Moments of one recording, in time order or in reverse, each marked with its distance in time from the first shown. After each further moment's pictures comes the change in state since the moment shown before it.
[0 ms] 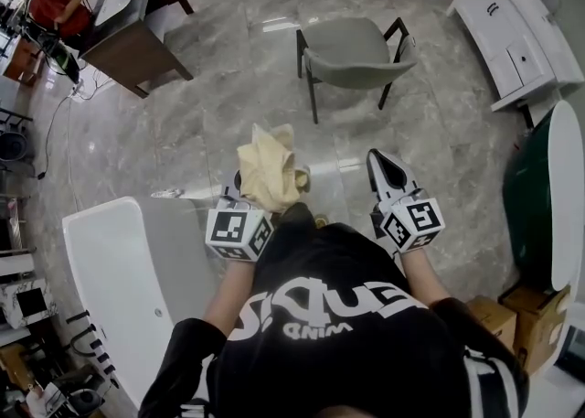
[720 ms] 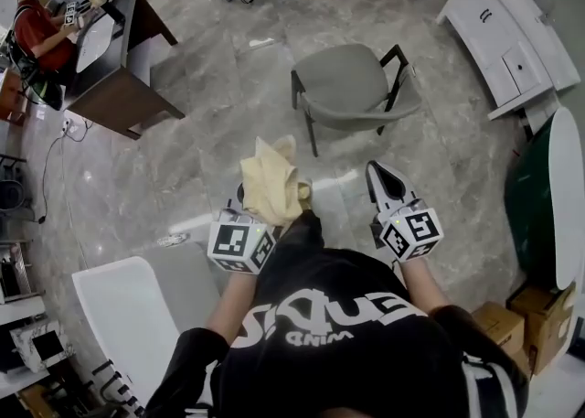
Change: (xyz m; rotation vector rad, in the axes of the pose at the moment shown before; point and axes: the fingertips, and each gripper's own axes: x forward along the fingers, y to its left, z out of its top) left arm 0.145 0.083 0.044 0.009 0.016 -0.110; right arm 0.142 -0.060 0.038 0.019 -0.011 -0.082
